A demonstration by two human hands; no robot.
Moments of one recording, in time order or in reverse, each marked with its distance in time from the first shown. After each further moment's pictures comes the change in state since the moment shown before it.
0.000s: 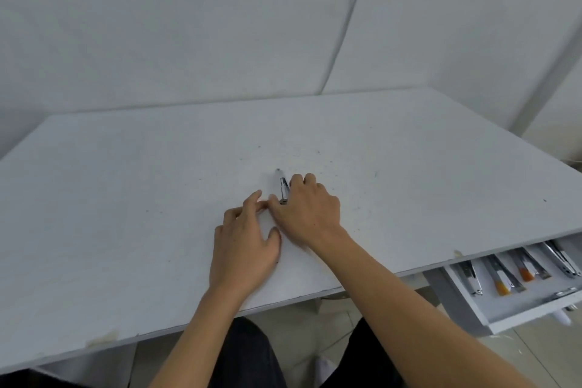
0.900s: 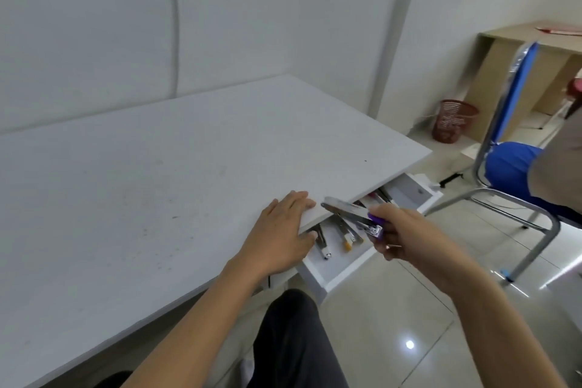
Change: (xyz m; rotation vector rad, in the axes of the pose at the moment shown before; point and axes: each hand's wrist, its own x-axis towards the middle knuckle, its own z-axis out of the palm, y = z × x) left_hand -0.007 0.212 0.169 -0.018 -0.546 0.618; right_hand -0.161 0.303 -0.180 1.028 -0.060 0.623
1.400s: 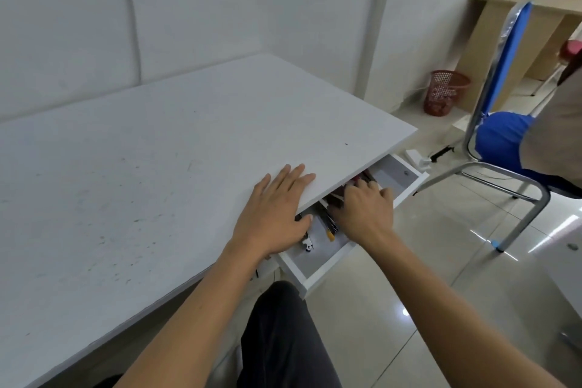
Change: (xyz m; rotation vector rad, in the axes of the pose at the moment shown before) left_hand 0.044 0.012 0.020 0.259 -0.023 0.072; right_hand 0.106 0.054 0.014 -1.280 0.424 -0.154
